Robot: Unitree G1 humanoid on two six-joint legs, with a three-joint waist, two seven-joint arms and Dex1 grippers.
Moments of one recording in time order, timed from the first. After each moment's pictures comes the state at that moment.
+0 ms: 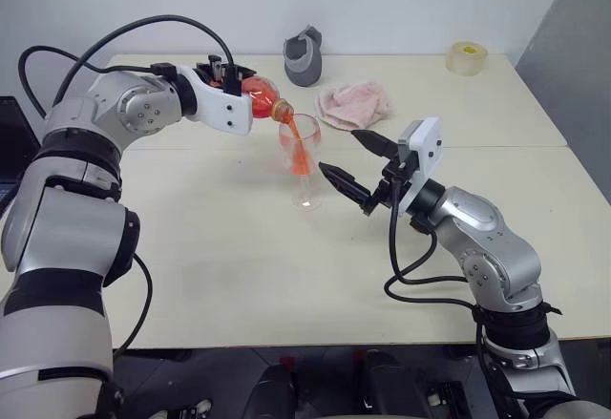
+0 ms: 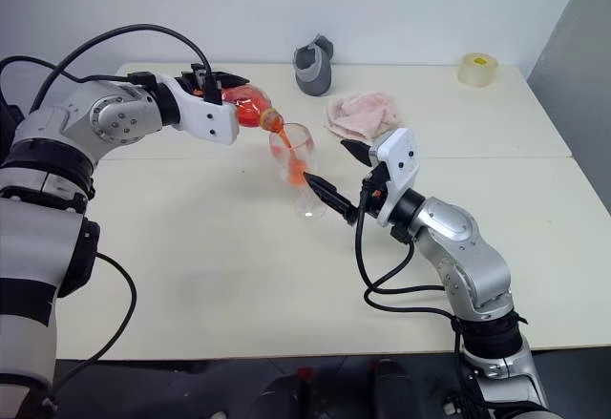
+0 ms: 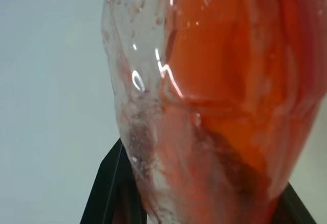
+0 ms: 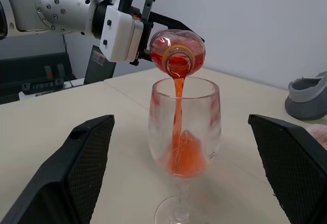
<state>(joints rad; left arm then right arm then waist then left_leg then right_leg) -1.42 0.76 -0.47 1.29 0.73 -0.95 -0.31 -0.49 -0.29 0.10 -0.40 0.44 0.54 0.50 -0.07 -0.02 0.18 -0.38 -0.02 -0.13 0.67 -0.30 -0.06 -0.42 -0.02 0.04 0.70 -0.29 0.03</state>
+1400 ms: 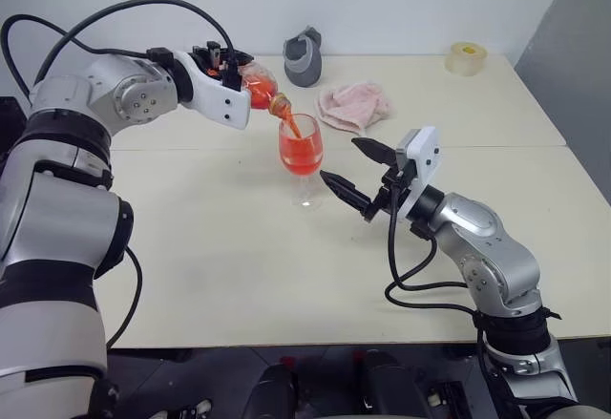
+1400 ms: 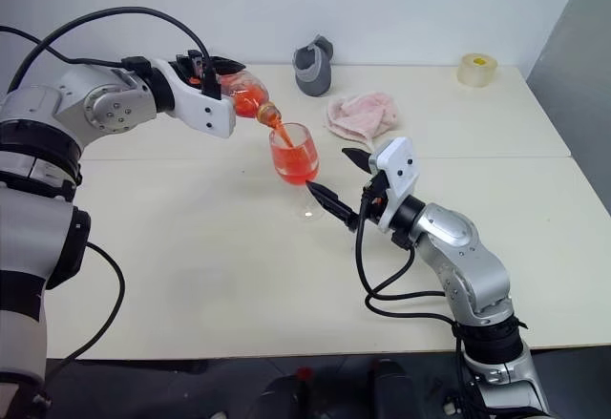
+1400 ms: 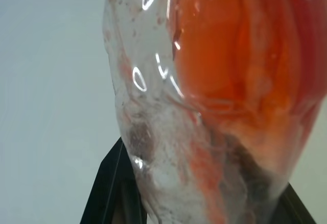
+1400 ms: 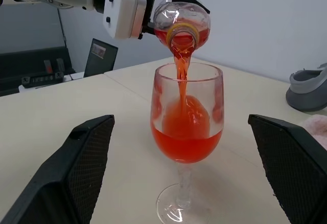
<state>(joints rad) -1.49 0.78 -0.56 1.31 0.84 -0.95 -0.17 -0.46 -0.29 0.11 -0.40 0.42 0.54 0.52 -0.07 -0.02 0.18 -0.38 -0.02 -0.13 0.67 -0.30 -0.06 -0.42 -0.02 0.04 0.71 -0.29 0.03</state>
